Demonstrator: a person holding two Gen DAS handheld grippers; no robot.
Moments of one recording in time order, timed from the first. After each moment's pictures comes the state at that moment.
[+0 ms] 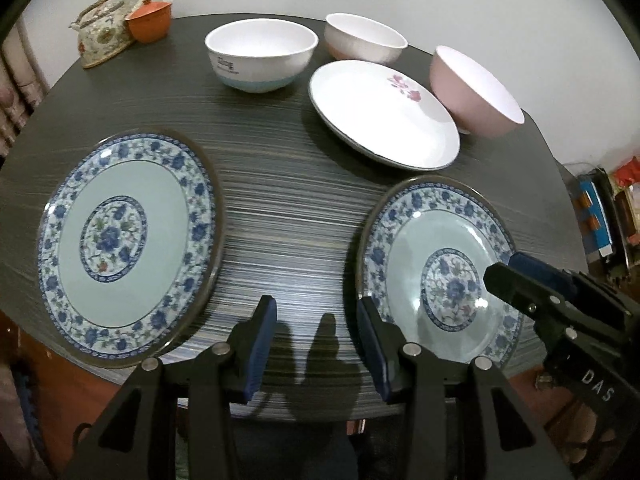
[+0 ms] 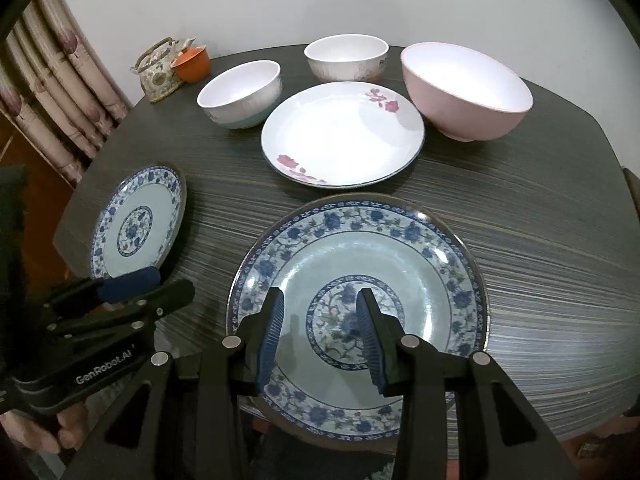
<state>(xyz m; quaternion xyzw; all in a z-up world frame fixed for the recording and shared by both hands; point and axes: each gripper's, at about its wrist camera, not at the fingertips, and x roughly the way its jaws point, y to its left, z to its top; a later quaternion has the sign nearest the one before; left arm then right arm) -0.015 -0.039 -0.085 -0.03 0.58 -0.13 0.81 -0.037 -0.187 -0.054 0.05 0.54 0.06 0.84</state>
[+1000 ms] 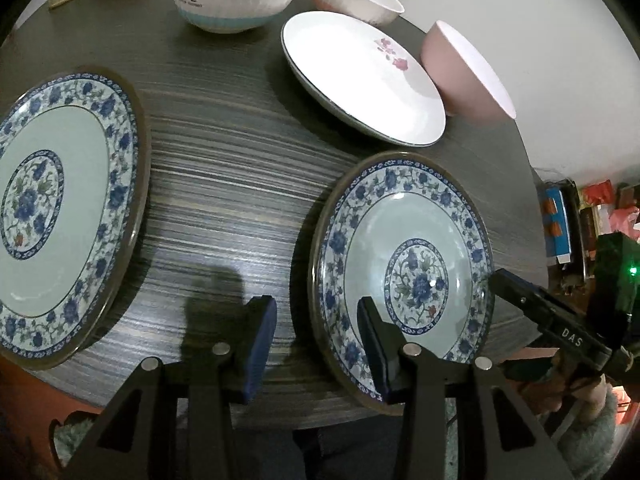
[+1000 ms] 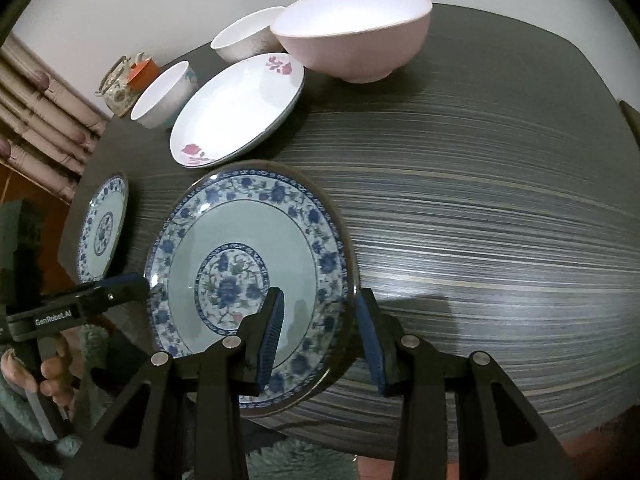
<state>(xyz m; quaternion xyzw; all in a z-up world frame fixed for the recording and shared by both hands) 0.007 -0.053 -0.122 -0.12 0.63 -0.18 0.74 -0.040 -0.301 -0.091 0.13 0.58 0.06 0.80</state>
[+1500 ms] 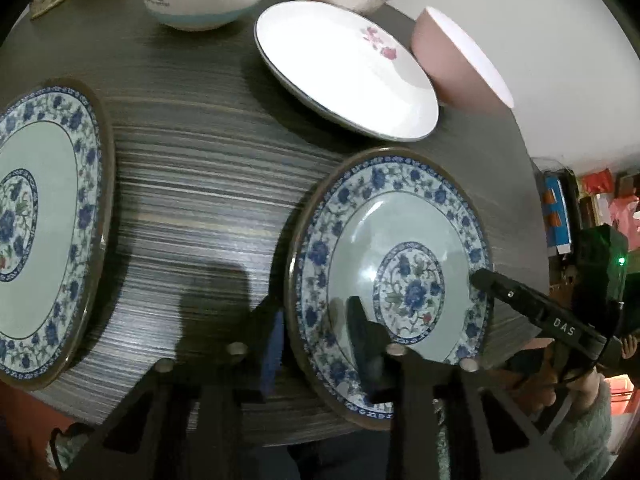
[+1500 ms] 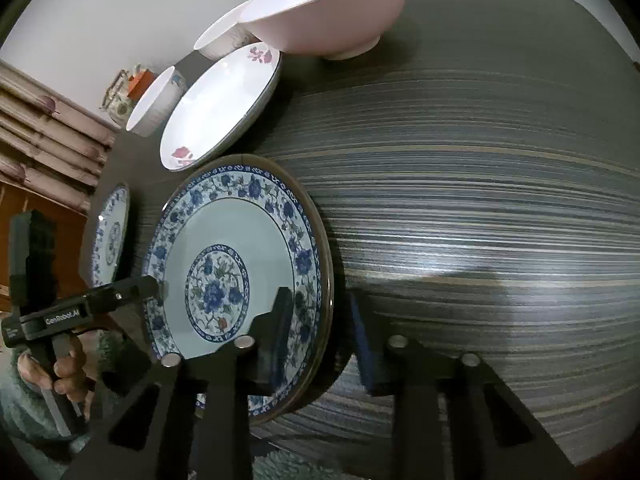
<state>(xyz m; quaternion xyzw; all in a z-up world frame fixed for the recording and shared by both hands) 0.015 -0.068 -0.128 -0.10 0.64 -0.19 0.74 -0.033 -0.322 -0.120 0.19 0.58 0.09 0.78</state>
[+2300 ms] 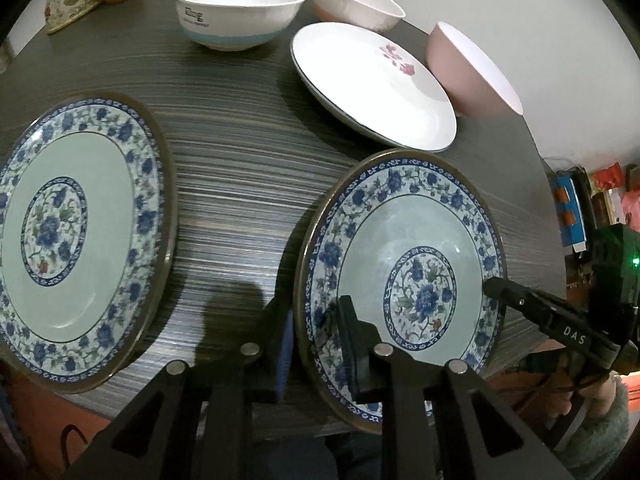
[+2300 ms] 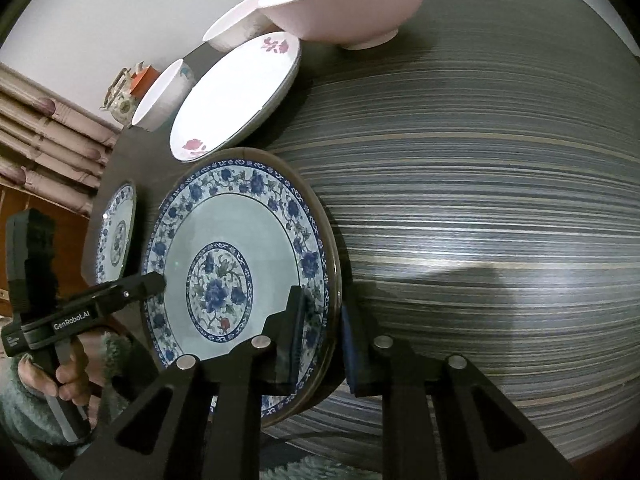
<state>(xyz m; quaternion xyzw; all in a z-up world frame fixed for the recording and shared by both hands) 0.007 -0.063 -0.114 -0.08 0.62 -0.17 0.76 -0.038 -0.296 -0.119 0.19 0.59 0.09 0.78</state>
